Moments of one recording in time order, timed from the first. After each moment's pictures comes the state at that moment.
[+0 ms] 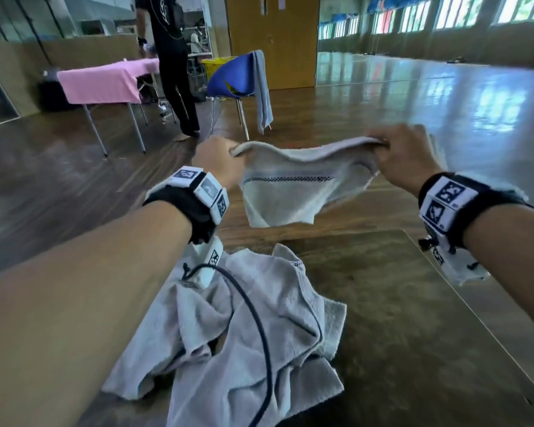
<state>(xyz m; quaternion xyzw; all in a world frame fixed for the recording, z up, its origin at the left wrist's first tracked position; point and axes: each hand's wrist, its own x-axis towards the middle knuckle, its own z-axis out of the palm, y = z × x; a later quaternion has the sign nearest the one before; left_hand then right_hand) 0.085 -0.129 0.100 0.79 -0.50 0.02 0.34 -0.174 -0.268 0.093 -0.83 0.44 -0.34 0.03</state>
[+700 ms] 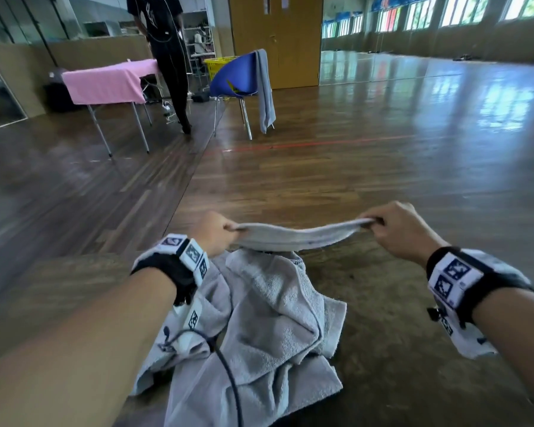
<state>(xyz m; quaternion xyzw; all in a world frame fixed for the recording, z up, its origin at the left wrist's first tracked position) 0.099 -0.091 0.004 0.80 -0.52 -0.18 0.25 -0.202 -0.261 -0.020 -0.88 0.38 -0.24 0.15</state>
